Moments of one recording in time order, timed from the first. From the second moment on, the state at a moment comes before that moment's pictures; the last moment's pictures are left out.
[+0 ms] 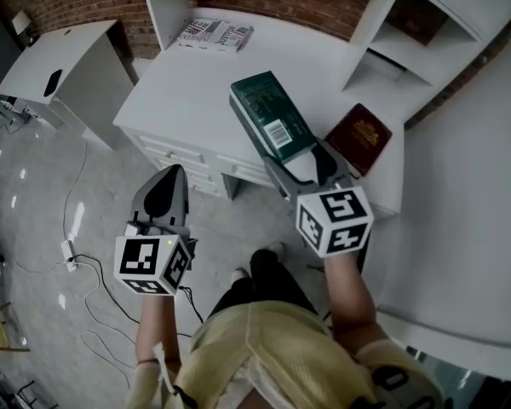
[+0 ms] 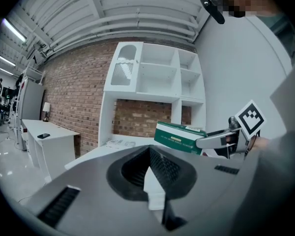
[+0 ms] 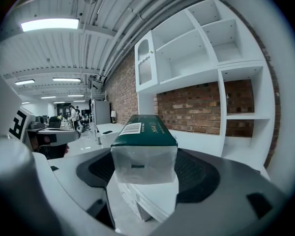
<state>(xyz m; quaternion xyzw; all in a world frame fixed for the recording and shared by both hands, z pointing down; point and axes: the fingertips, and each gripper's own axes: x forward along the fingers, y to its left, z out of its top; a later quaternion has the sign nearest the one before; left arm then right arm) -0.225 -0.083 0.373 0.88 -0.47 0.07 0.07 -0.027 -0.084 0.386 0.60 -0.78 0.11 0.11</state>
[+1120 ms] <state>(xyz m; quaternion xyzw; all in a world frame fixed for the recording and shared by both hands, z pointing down) 0.004 -0.196 0.275 0.95 -0.30 0.06 0.01 0.155 -0.137 0.268 0.62 -0.77 0.08 0.10</state>
